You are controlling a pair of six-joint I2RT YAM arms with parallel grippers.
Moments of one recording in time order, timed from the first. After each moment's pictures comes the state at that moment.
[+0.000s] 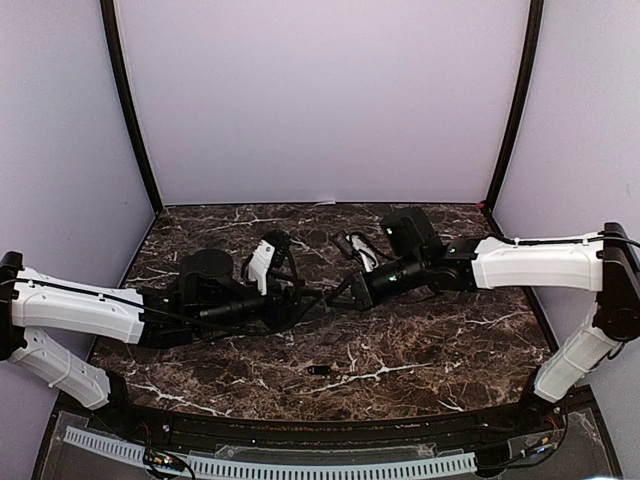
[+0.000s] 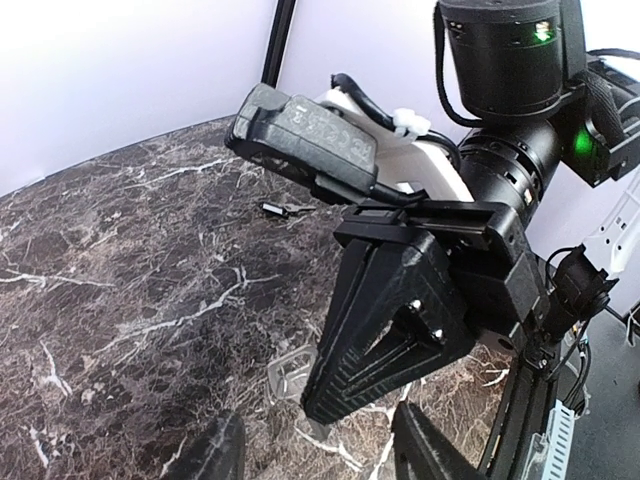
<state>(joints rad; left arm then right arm) -1.08 1.32 0.72 0.32 -0.09 -0.29 0.89 1.55 1.02 -0.11 -0.52 0.43</state>
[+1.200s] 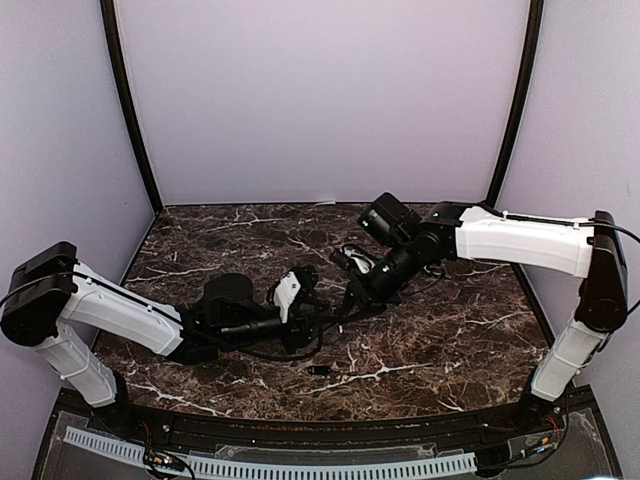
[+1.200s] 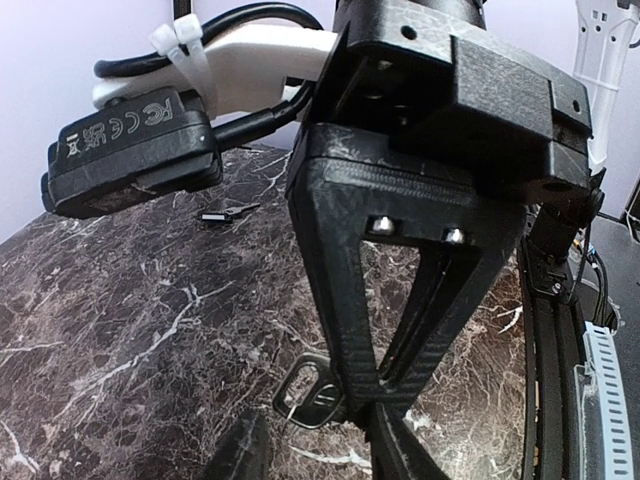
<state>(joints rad) -1.08 1.56 0.62 0.73 0.09 -0.04 0.91 1.67 1.36 -0.77 -0.55 0.51</state>
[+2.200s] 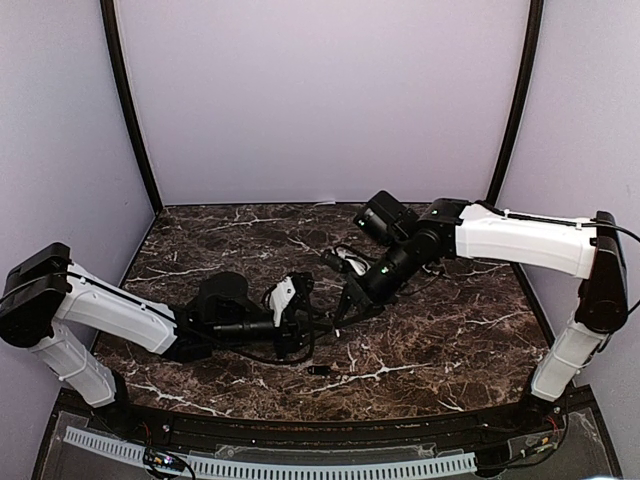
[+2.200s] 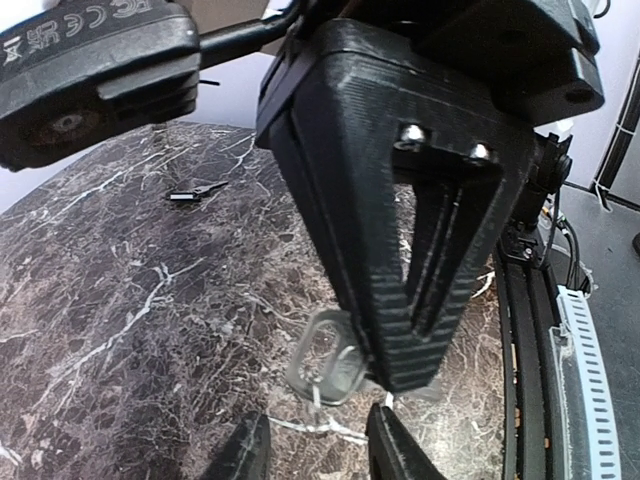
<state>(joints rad) -1.04 1.53 0.59 0.68 0.22 -0.01 0.94 1.67 1.39 -0.82 -0.58 0.40</state>
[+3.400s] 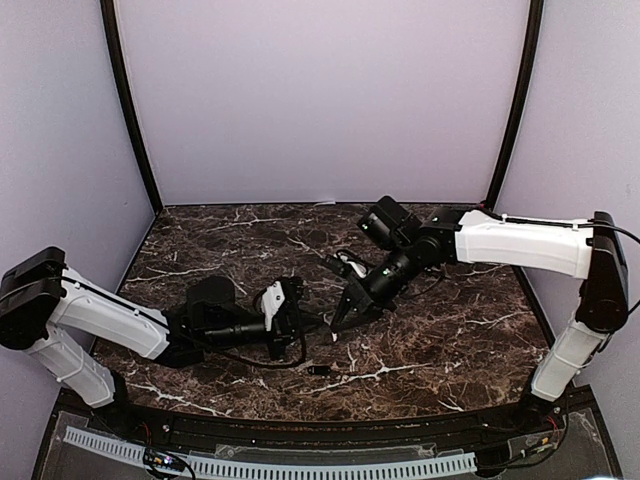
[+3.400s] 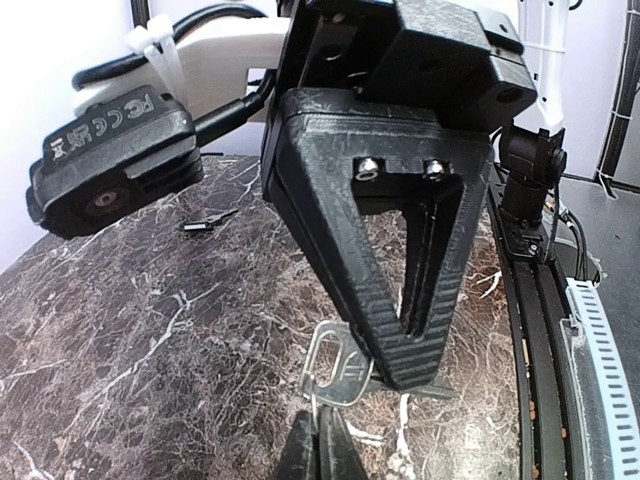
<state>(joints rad) -1.04 1.50 0.53 0.77 0.20 0.07 0.91 1.67 1.34 -0.75 -0.70 0.47</state>
